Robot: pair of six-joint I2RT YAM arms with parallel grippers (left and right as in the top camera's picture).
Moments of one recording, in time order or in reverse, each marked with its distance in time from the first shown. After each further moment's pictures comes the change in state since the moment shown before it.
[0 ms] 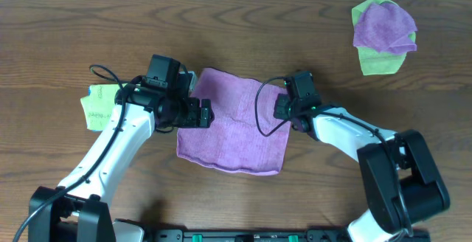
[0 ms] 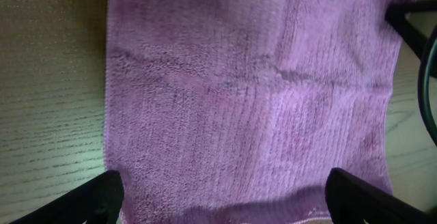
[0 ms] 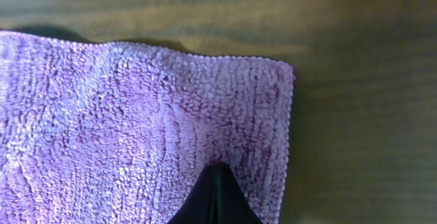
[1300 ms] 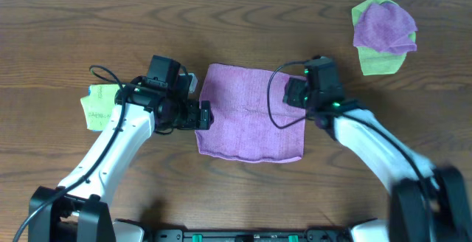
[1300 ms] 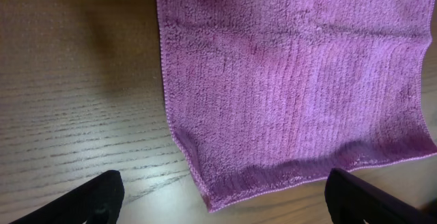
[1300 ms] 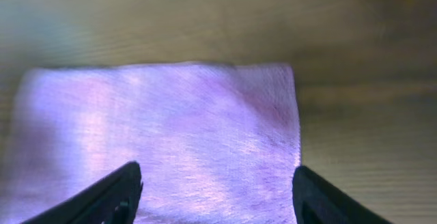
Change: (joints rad) left arm 0.000 0.000 0.000 -0.030 0.005 0.000; right arm -0.082 -0.274 0.051 -0.142 -0.046 -0.039
